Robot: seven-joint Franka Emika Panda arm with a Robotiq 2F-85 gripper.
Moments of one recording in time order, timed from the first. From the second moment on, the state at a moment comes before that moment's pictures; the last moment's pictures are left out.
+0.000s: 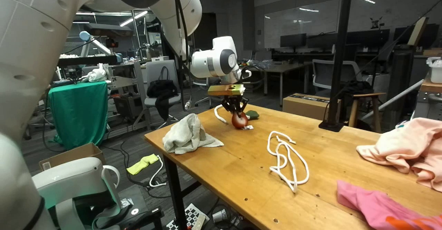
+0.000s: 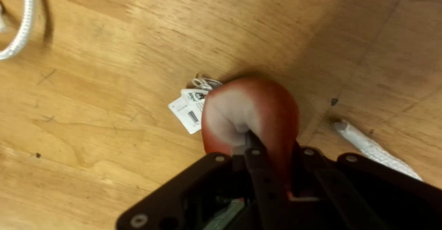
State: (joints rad) arm 0.29 0.52 0.17 -1.76 -0.25 2.42 0.06
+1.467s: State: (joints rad) arm 0.37 0.48 0.19 -1.48 -0.19 1.95 0.10
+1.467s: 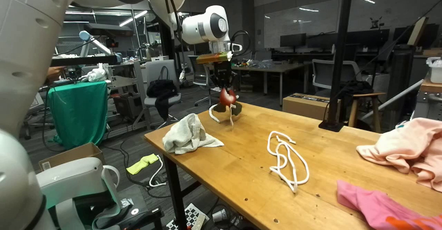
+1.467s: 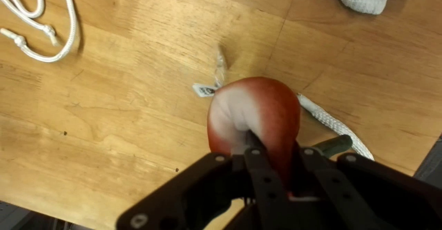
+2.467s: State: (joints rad) arm 0.38 0.42 0.19 -1.20 -0.18 1.76 0.12
